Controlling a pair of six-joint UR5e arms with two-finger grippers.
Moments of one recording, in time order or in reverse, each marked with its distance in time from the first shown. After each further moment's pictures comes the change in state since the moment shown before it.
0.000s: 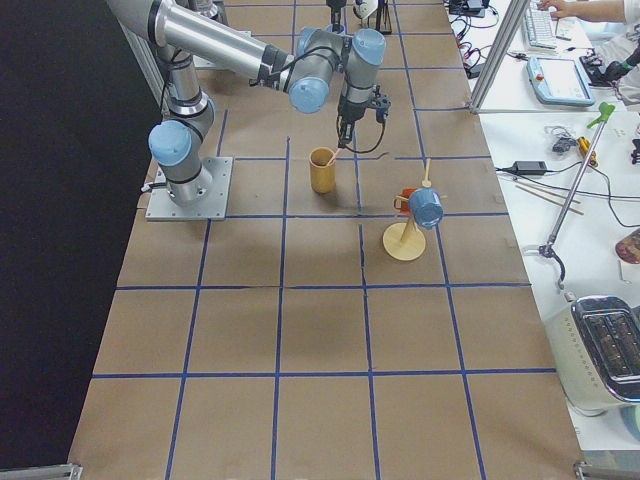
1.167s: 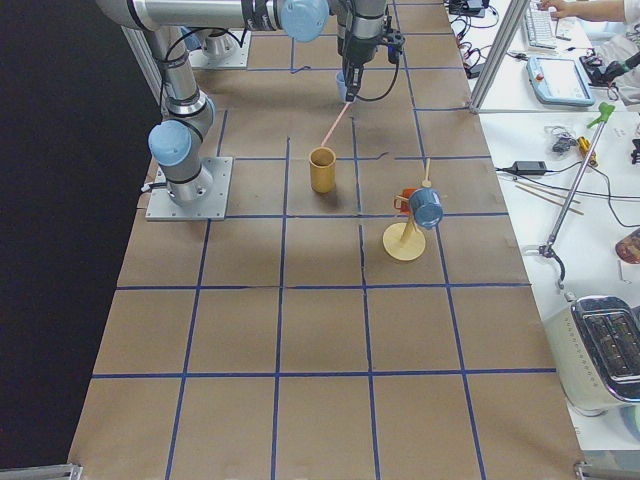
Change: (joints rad) left arm -0.334 -0.289 0.282 0.029 0.005 -0.393; right arm 0.006 -0.053 -0.405 0.410 0.013 0.006
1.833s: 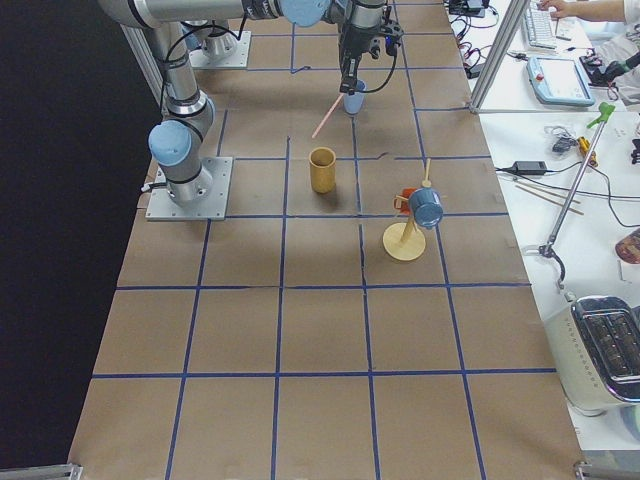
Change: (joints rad) left arm -0.010 -0.023 -0.009 0.073 -0.001 0.024; right arm 0.003 0.013 -0.033 0.074 0.004 0.011
